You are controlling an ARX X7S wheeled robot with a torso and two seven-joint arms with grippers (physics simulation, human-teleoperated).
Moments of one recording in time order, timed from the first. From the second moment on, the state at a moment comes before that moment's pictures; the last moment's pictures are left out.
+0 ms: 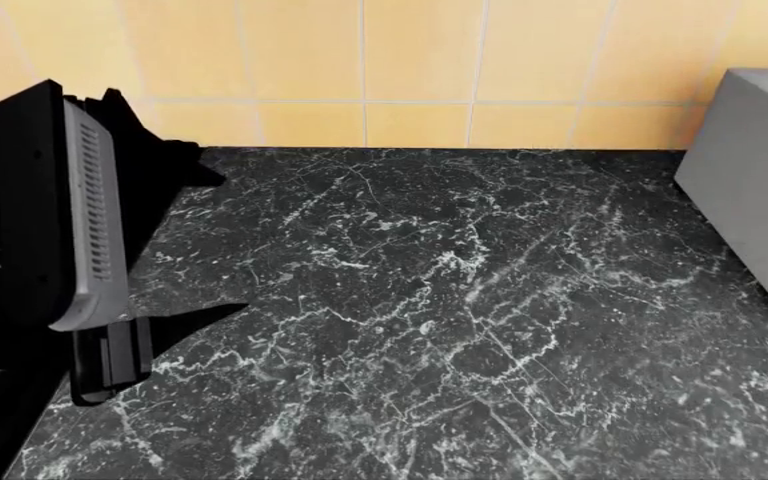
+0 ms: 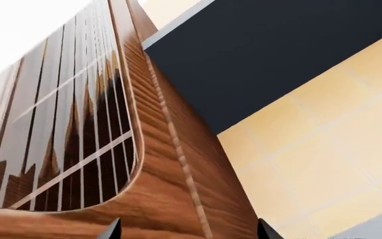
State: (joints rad) left arm -1.25 -0.86 0.38 0.65 -0.37 -1.24 1.20; right arm 1.44 0.50 0.27 -0.54 1.46 0.77 0.78
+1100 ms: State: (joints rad) left arm -1.22 -0.88 0.36 0.65 -0.40 -1.22 1.17; right arm 1.72 0.38 -0.29 -0.38 0.90 0.89 0.56
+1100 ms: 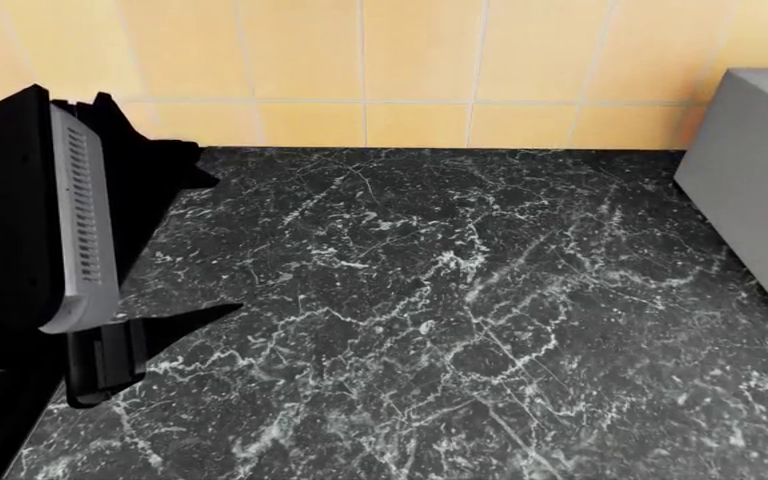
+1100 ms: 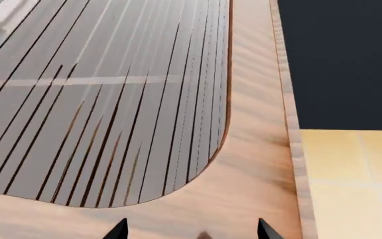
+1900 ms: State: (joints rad) left arm -1.20 -0.90 0.35 0.65 -0.43 -1.21 1.15; right arm 1.88 0.37 -0.62 -0.32 0.54 1.03 0.42
